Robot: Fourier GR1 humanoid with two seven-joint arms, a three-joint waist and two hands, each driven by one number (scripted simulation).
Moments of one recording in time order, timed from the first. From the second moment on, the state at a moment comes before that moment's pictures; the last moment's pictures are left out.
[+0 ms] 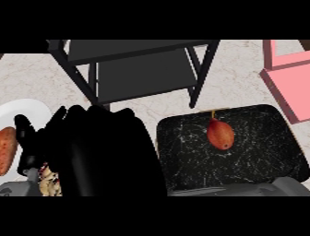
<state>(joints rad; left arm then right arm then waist) -0.05 0.26 -0.01 -1.38 0.21 0.07 0.28 -1.03 -0.02 0.77 -1.83 0.66 -0.08 1.18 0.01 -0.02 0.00</state>
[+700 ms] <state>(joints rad) -0.04 0.25 -0.01 -1.40 0.20 0.07 0.27 -1.40 -0.04 0.32 -1.55 0.56 0.03 1.15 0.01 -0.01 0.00</state>
